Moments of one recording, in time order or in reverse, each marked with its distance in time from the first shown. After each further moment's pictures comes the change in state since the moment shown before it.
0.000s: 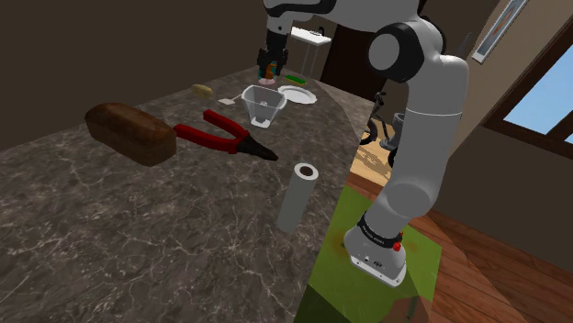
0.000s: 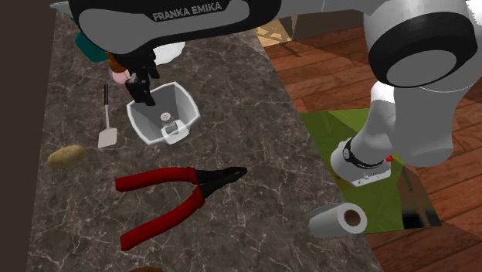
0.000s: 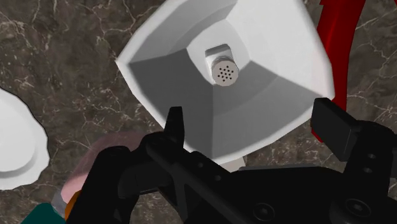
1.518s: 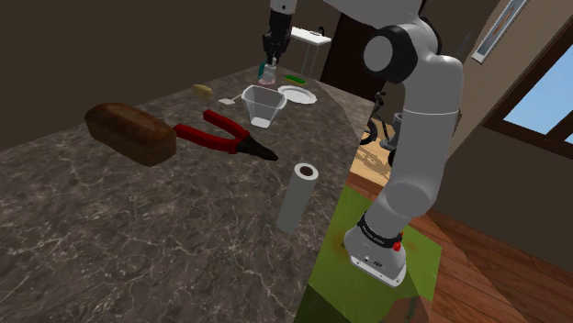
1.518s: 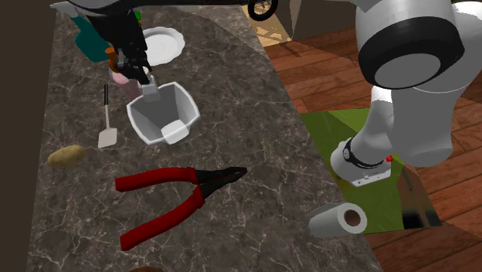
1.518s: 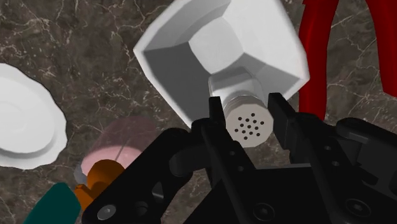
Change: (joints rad) arm -0.019 0.035 -0.003 0.210 0.008 -0.177 0.000
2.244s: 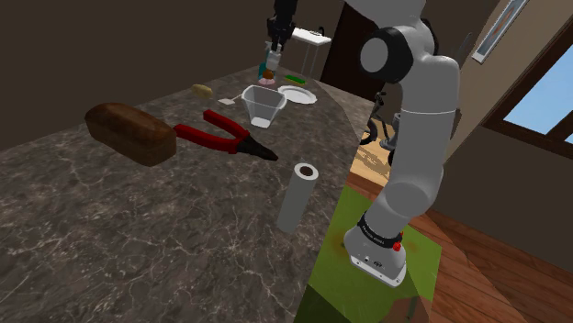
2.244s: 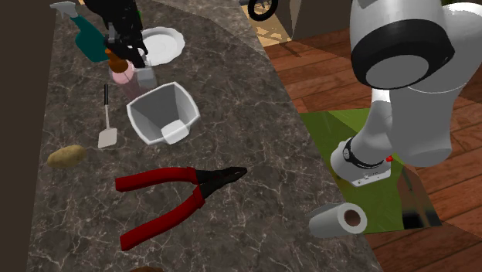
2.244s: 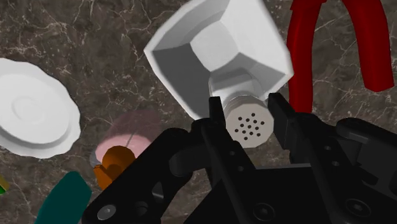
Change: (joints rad) arm -0.020 0.027 -0.002 0.181 0.009 -0.152 0.001
